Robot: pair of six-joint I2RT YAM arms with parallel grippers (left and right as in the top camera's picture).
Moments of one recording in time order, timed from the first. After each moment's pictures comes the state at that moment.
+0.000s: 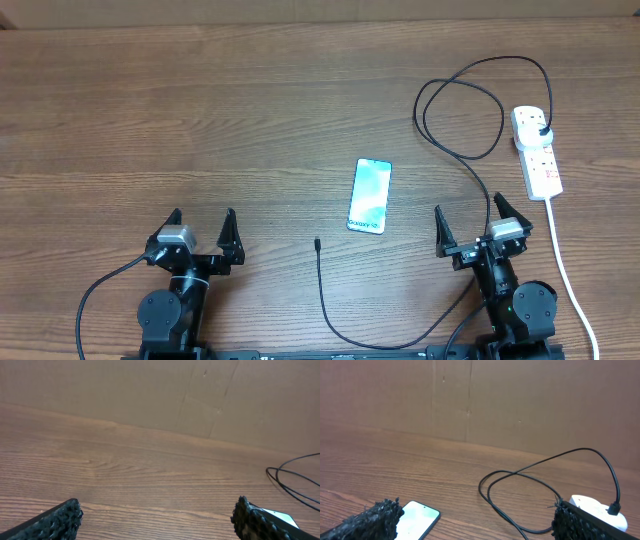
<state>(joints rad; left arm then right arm) -0.03 0.01 0.01 -0.07 0.07 -0.24 0.13 0.01 0.02 -0.02 -0.06 -0.09</state>
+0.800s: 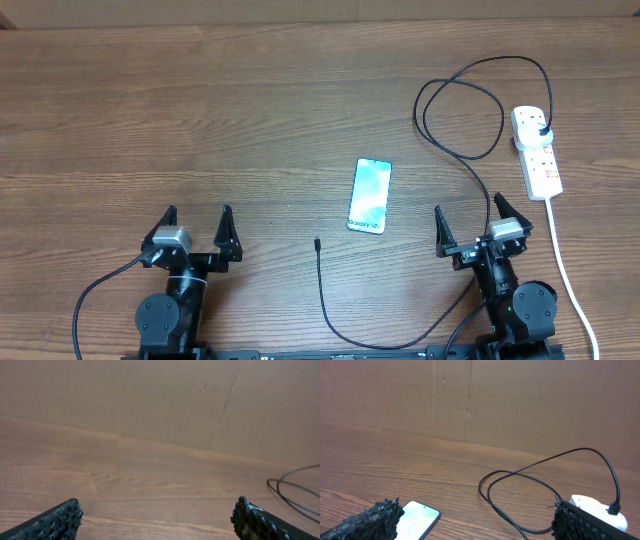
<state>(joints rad) -0.03 0.01 0.01 0.00 0.05 -0.24 0.13 0.01 0.02 -0.02 -0.07 -0.09</state>
